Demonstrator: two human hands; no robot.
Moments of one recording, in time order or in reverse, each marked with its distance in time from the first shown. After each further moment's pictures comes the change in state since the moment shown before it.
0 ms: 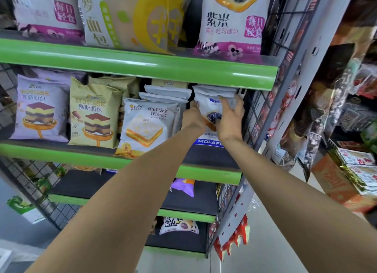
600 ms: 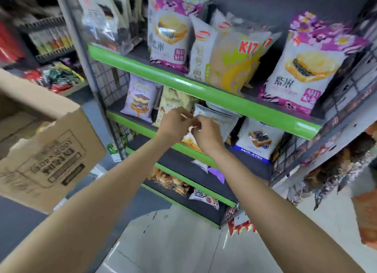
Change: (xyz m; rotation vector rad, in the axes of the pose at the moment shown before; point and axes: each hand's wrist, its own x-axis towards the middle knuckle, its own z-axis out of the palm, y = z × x) left_hand -0.120 -0.052 -0.216 -0.221 0.163 -0.235; right_hand -0.087 -0.215 -0.014 0.069 -0.658 -0.172
